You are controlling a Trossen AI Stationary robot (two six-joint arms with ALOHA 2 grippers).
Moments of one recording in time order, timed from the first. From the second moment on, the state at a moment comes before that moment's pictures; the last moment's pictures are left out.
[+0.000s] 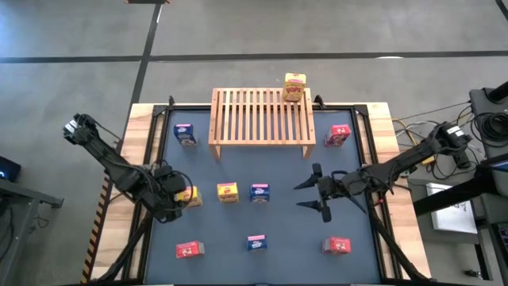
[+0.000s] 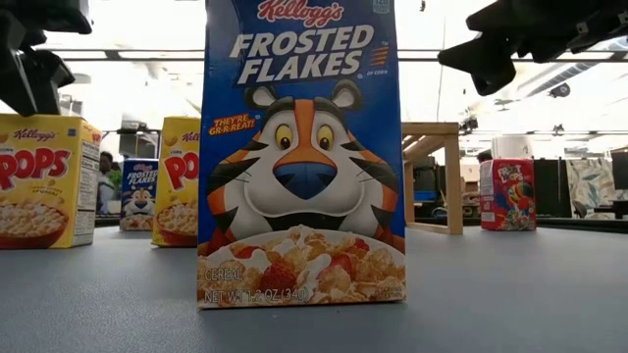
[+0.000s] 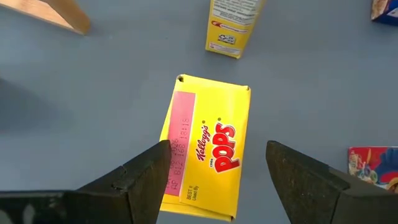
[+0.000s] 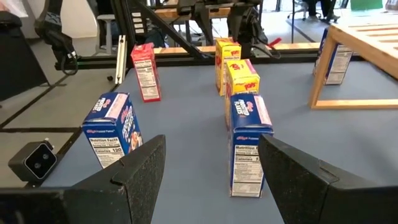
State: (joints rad) left arm -0.70 0.98 0.75 -1.03 -0.39 -1.01; right arm 0.40 1.05 0.40 0.42 0.26 0.15
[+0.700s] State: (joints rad) left arm -0.70 0.99 0.83 -1.07 -0.40 -0.94; right arm 0.42 1.20 0.40 0.57 0.26 0.18
